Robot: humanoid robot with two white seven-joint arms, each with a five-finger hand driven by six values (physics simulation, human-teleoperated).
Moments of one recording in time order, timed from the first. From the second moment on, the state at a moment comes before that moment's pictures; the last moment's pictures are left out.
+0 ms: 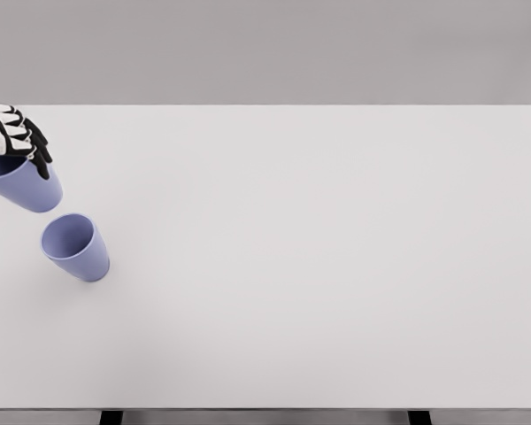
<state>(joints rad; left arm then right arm) -0.89 1.39 -0.78 -1.73 0.02 -0.61 -0.61 0.02 0.00 0.17 0.05 -0.03 -0.21 -0.35</state>
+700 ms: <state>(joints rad) -0.84 1.41 -0.78 -1.76 0.07 -0.61 -0.61 0.02 0.00 0.17 0.05 -0.03 -0.21 -0.35</state>
